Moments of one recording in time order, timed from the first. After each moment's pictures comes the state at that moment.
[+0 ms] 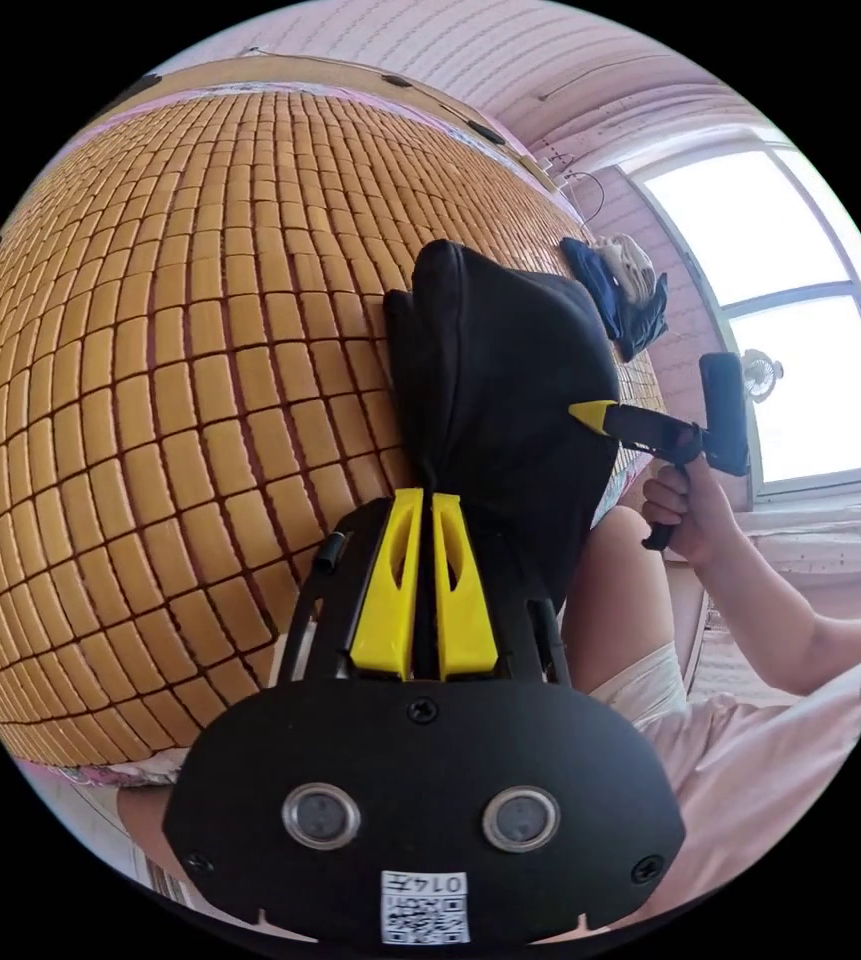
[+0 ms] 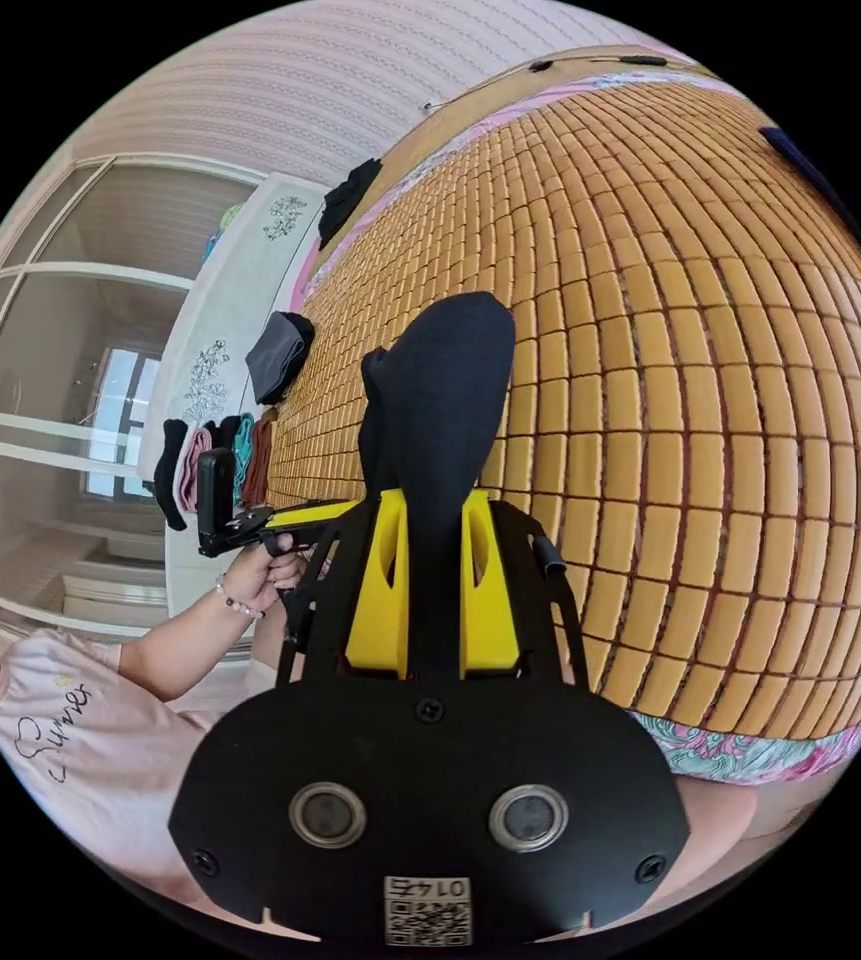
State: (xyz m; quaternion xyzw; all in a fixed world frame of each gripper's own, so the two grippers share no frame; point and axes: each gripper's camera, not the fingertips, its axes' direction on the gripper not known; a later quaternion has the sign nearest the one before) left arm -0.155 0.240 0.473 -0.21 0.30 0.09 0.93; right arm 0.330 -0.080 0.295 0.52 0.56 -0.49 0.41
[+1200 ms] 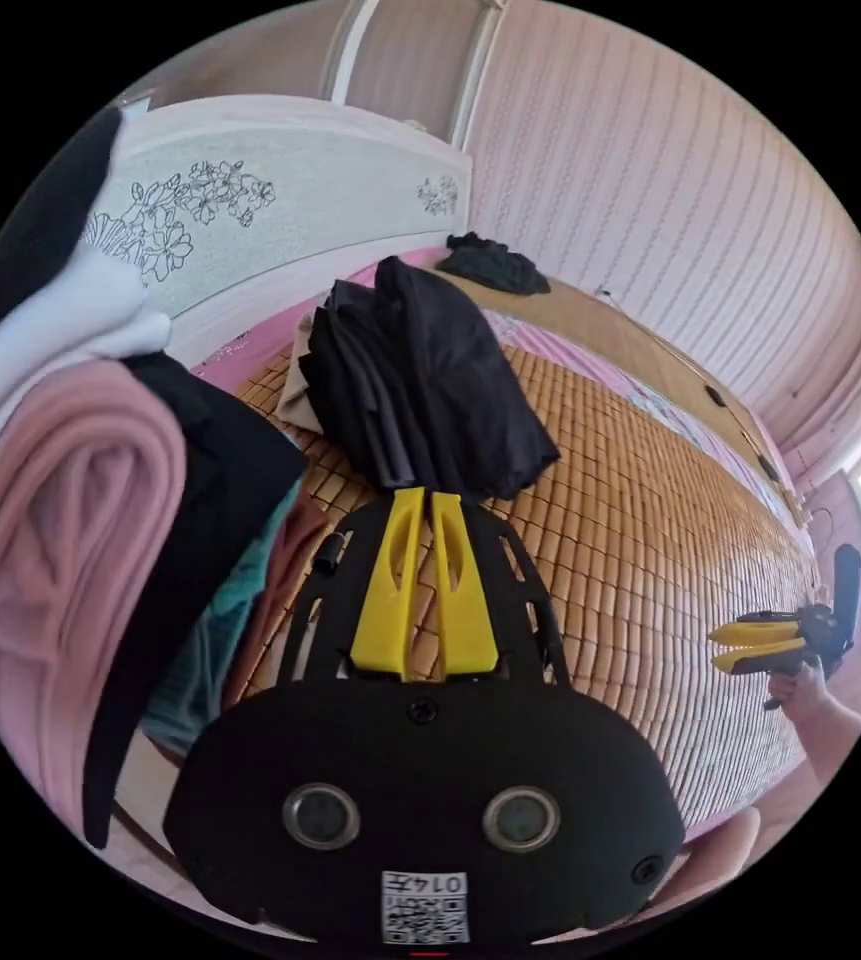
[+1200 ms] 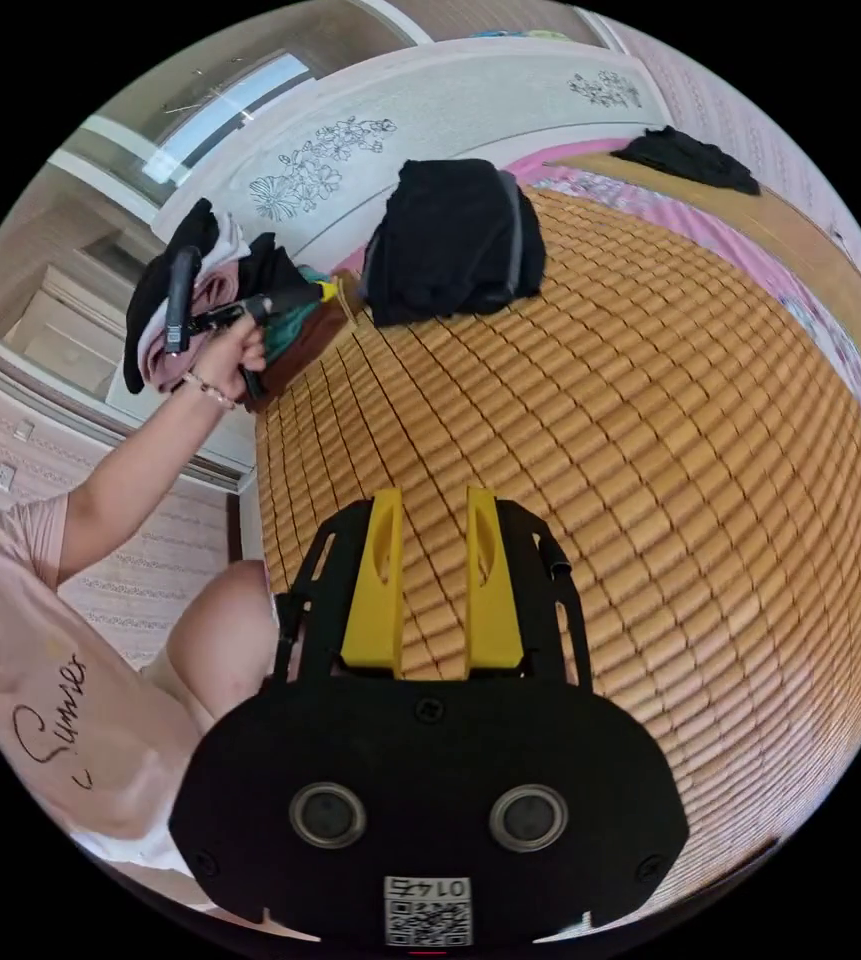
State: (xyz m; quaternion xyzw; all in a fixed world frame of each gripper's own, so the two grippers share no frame) left arm -0.399 0.135 0.378 0.07 -0.04 -0.18 0.98; right arm 0.163 -0.306 0.495 0.26 0.82 -0.45 0.26
